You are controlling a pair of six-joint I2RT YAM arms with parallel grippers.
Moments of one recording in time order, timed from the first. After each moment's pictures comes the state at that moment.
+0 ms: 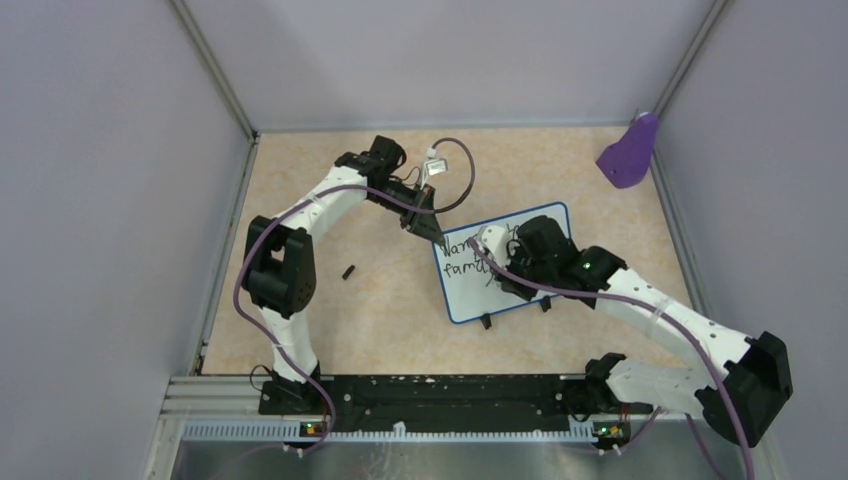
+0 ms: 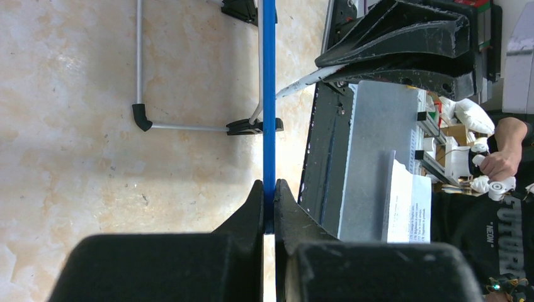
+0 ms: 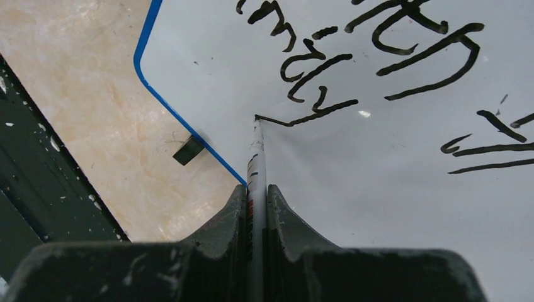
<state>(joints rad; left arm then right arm) -0.41 1.90 1.59 -0.89 1.12 0.28 0.73 1.08 0.86 -0.66 -0.14 -0.35</state>
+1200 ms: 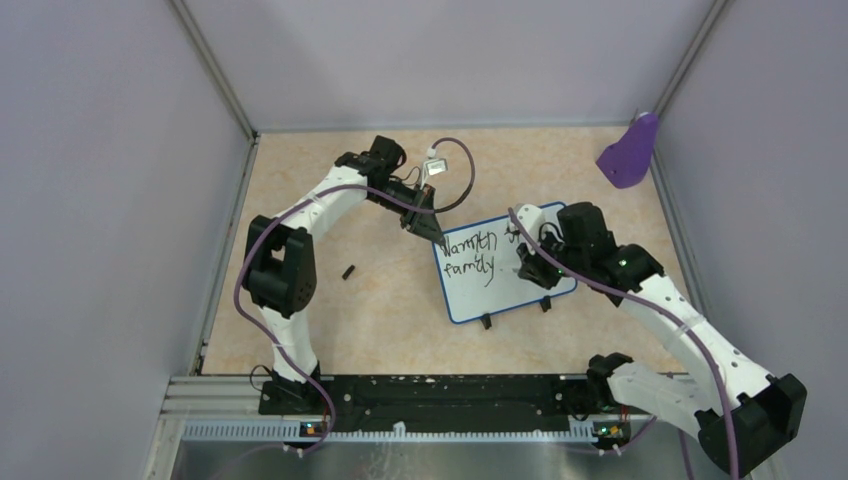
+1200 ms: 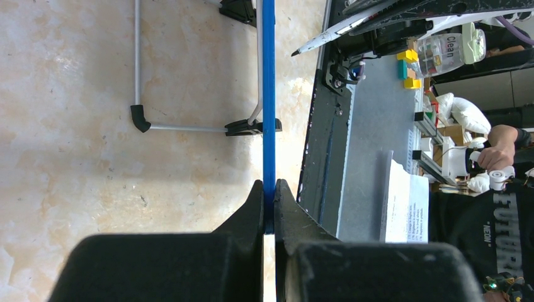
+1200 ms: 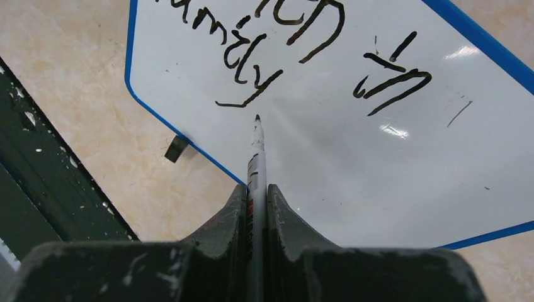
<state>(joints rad) -0.41 1.91 1.59 -0.89 1.13 0.28 0.51 0.97 0.90 -0.72 -0.29 -0.34</state>
